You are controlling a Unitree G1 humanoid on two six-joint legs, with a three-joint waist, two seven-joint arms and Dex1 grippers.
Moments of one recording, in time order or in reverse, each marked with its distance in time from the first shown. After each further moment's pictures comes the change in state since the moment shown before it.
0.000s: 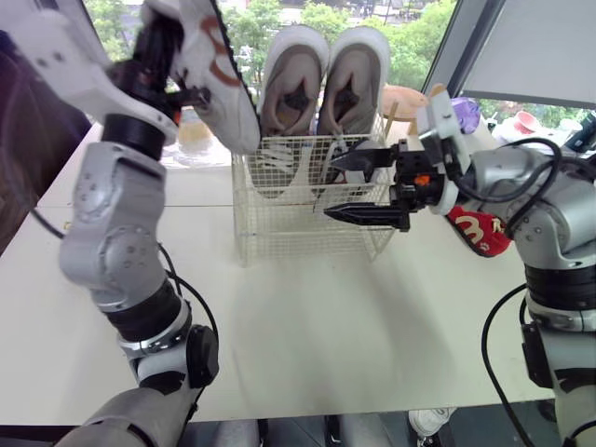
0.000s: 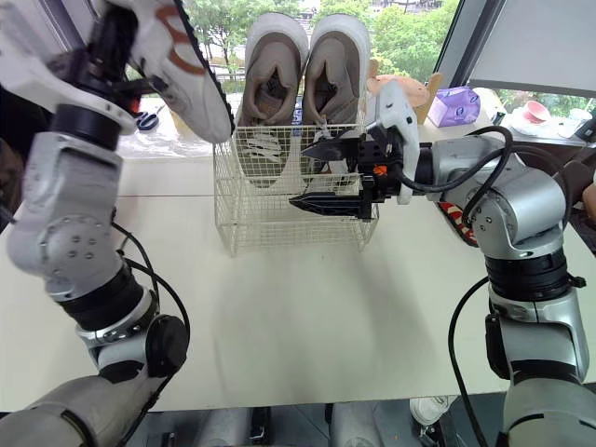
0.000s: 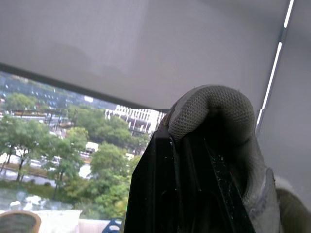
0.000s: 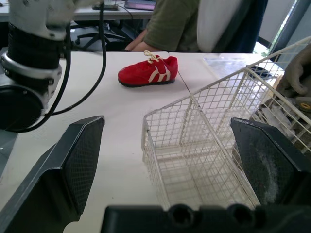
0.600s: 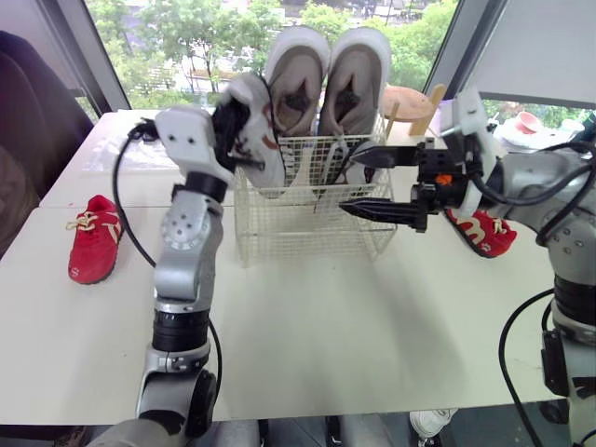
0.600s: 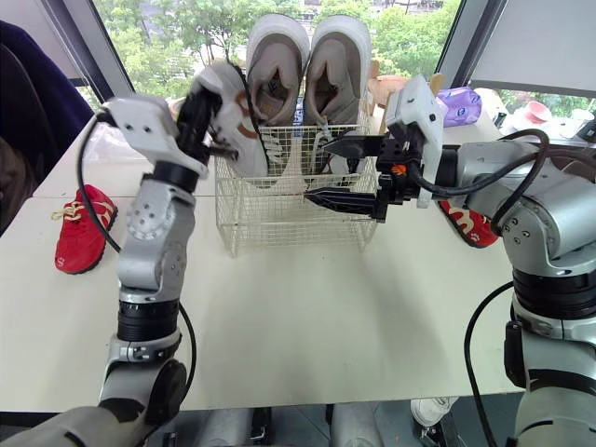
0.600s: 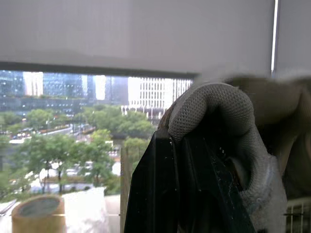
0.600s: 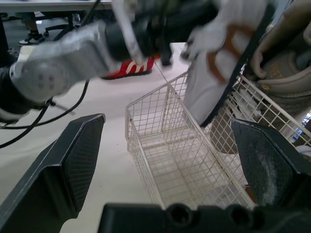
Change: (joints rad) left arm 0.267 -0.021 -0.296 0.281 0.315 -0.496 -0.025; right arm 0.053 -0.047 -0.091 -0.111 0.061 0.107 -0.125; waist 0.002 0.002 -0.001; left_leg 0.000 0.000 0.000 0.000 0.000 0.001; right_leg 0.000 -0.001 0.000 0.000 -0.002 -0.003
